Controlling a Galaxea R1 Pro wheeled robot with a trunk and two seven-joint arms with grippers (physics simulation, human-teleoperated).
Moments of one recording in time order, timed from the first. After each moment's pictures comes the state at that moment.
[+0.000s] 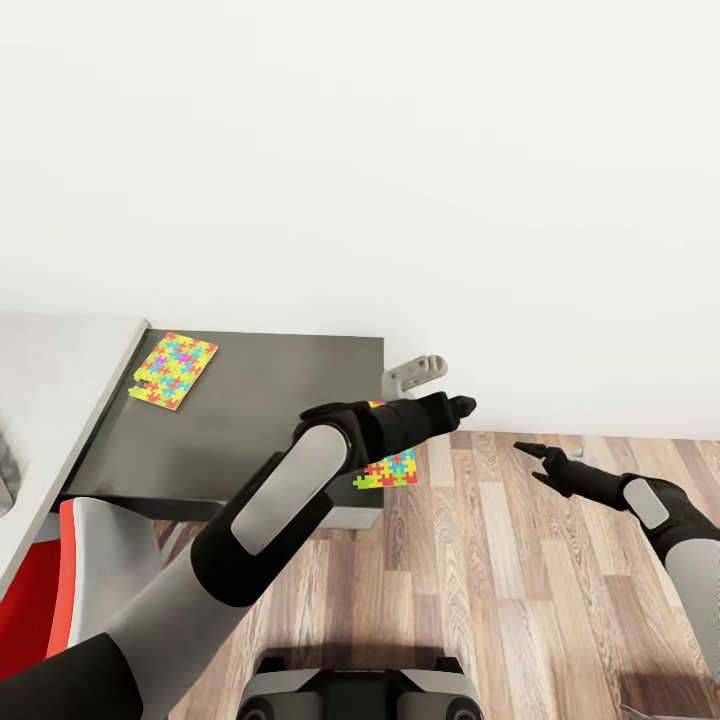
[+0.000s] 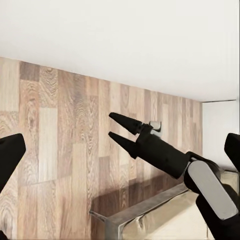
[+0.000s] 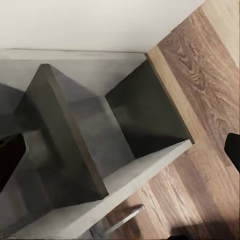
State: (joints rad) left arm -0.92 -0.17 -0.75 -1.60 1.47 0.55 0.93; right arm -0.94 -0.38 -0.27 -0.38 -0.51 0.71 0.64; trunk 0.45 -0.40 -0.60
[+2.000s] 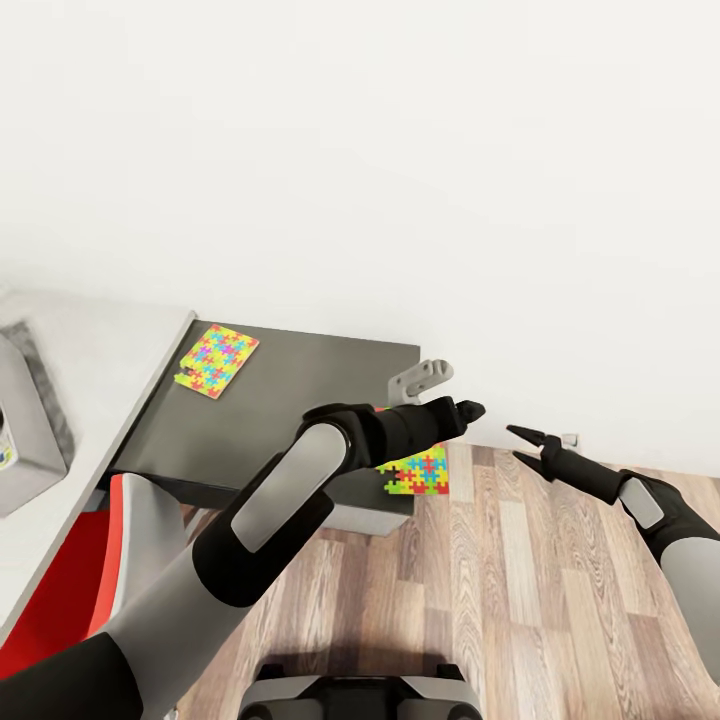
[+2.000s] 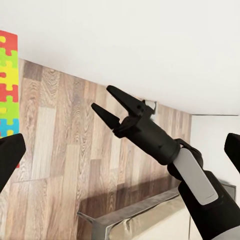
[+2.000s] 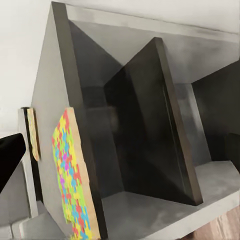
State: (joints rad) left arm -0.92 -0.17 -0.76 -1.60 1.55 0.53 0.93; right arm -0.94 -0.38 -0.26 -0.36 -0.50 0.70 0.97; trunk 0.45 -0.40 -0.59
